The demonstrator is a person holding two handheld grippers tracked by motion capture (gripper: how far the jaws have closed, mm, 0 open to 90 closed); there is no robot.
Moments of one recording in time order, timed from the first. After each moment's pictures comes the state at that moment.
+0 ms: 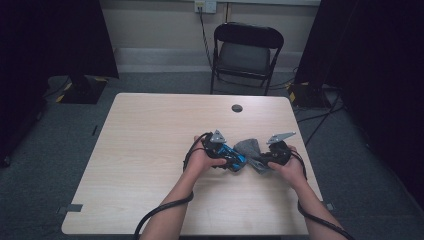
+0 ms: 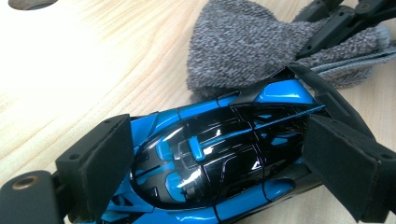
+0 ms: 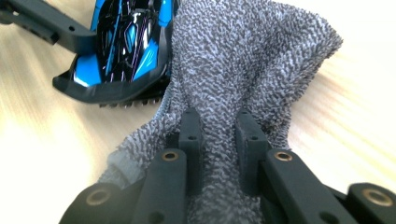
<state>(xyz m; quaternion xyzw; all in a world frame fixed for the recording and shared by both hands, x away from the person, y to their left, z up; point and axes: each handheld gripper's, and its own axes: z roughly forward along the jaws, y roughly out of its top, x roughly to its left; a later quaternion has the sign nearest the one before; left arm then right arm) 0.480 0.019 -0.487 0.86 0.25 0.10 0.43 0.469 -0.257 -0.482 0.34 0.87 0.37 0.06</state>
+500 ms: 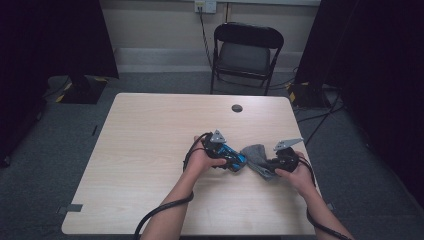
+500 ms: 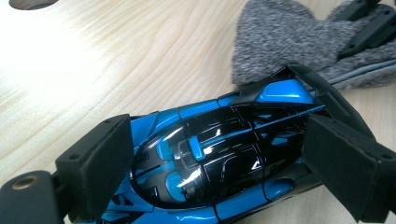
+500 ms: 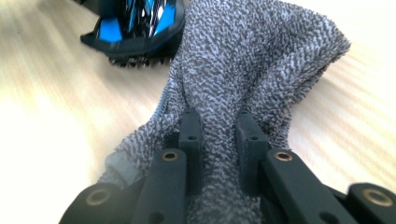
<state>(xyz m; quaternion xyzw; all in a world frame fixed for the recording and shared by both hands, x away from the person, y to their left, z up) 0.480 0.019 -0.487 0.86 0.25 0.10 0.43 0.445 -0.276 -0.481 0.33 0.87 0.36 0.06</state>
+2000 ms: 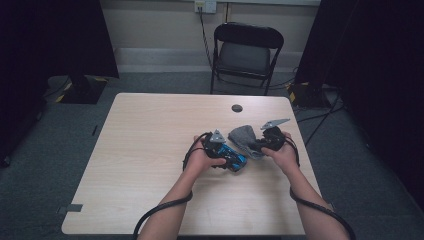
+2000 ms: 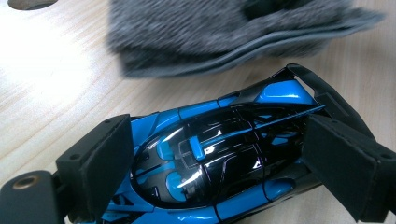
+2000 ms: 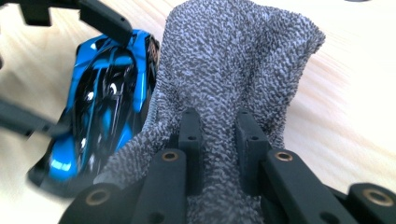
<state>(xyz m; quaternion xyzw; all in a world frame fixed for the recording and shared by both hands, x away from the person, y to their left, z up) 0.480 0.020 -0.487 0.86 0.25 0.09 0.44 0.503 -0.233 -0.455 0.35 0.86 0.37 0.10</state>
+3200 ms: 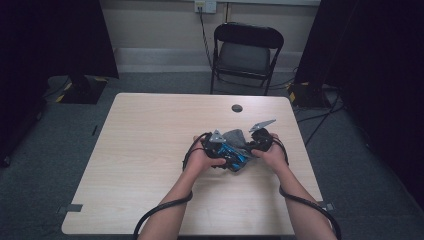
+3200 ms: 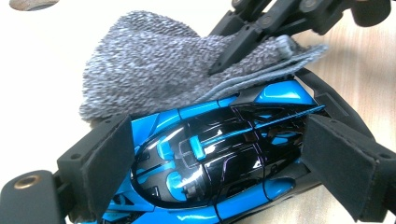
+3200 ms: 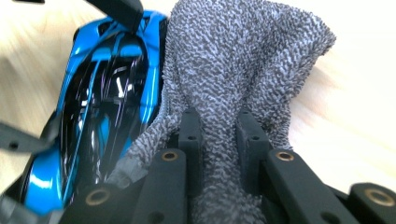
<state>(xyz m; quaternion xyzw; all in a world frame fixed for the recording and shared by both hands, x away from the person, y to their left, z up) 0.480 0.021 -0.488 0.86 0.25 0.09 0.44 0.516 -0.208 -0.481 0.32 0.87 0.36 0.06</state>
